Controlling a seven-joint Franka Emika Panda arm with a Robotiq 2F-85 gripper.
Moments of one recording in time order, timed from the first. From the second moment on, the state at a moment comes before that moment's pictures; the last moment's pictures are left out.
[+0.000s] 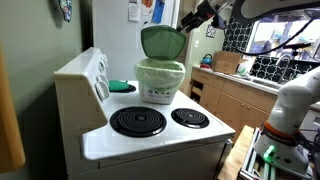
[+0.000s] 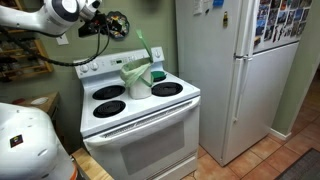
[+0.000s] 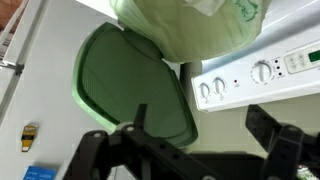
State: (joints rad) arm -0.12 -0.68 0.51 -2.33 -0.04 2.59 0.29
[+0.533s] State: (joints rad) arm -0.15 -0.43 0.61 -2.29 -0.15 2.55 0.56
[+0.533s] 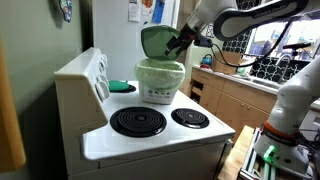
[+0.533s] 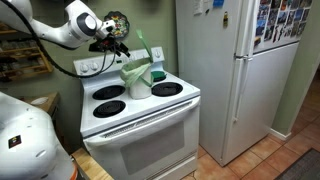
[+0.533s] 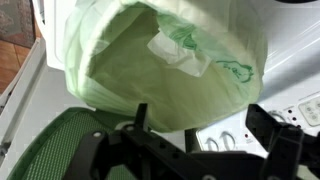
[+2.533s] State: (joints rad) arm 0.18 0.07 0.25 -2.06 -0.25 2.61 0.96
